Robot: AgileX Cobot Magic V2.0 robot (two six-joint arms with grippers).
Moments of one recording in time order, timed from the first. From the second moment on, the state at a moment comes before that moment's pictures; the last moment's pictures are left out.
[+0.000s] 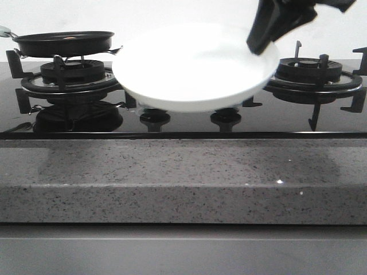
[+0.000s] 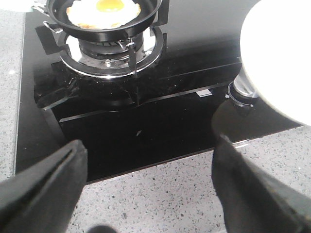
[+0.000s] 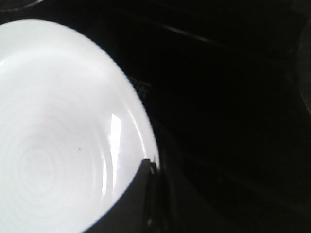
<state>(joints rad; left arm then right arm) -0.37 0.66 -0.69 0.02 0.62 -0.05 0.33 1.54 -1.27 0.33 0.70 -0.18</state>
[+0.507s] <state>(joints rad) -0.35 0.68 -0.71 0.03 0.63 -0.10 0.33 1.54 -1.26 0.33 0.65 -0.18</state>
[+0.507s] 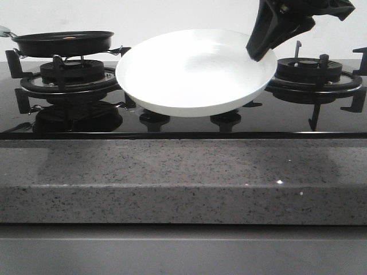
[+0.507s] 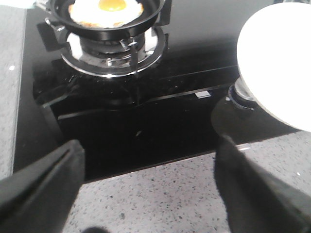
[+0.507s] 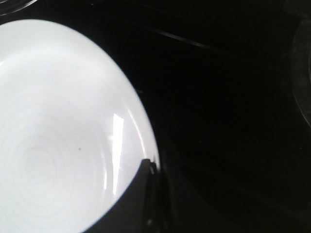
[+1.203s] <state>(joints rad) 0.33 1.28 -1.15 -0.64 0.82 0.43 0.33 1.54 -1.26 0.33 0.65 -0.18</state>
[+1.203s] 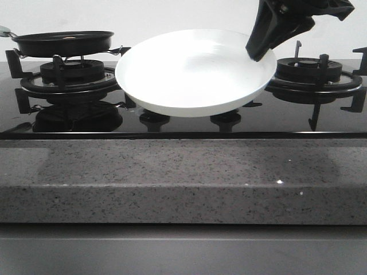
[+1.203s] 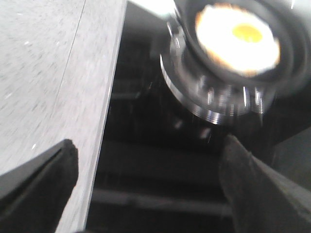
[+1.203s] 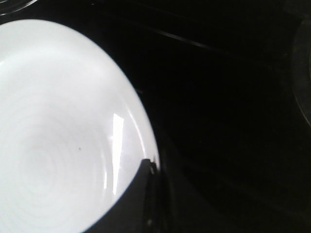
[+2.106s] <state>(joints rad) 0.35 1.98 -1.56 -1.39 0.96 0.64 0.33 1.54 -1.26 0.33 0.65 -0.18</state>
